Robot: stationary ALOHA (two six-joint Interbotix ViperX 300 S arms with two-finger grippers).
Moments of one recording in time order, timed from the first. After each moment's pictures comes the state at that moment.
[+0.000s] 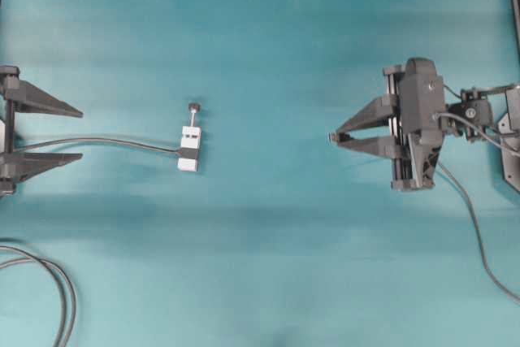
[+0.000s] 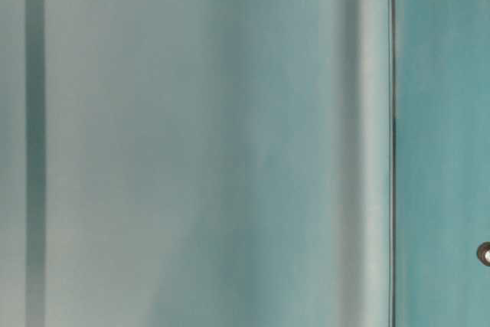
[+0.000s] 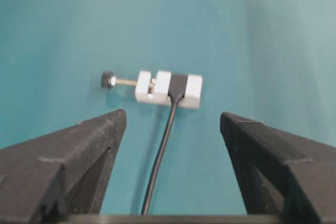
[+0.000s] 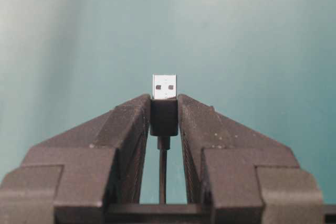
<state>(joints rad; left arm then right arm) 0.04 -1.08 1.40 -0.03 0.06 0.06 -0.01 -0.35 1.10 -0.08 -0.24 0.05</state>
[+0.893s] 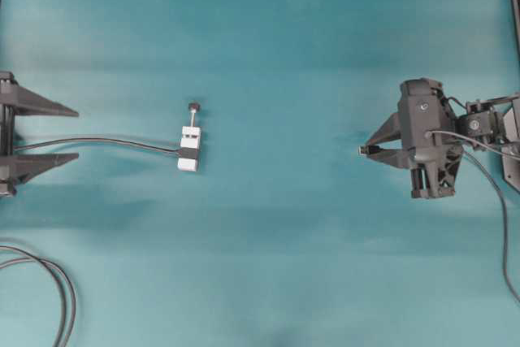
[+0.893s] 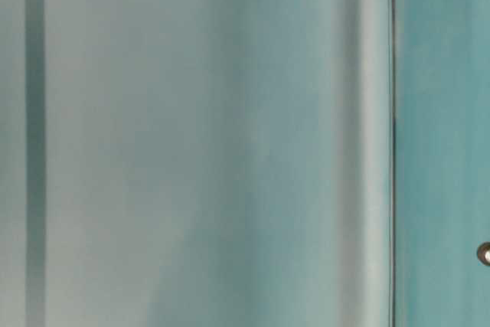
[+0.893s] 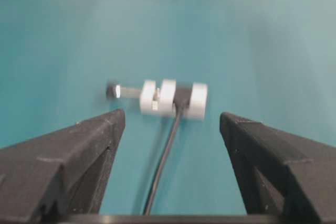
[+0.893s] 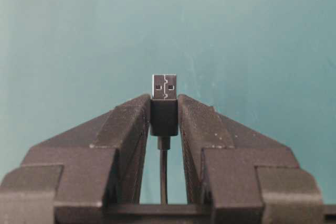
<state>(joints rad) 0.04 -1.08 1.58 -0.02 -0.25 0.05 0.01 -0.36 1.16 -0.08 -0.06 0.05</state>
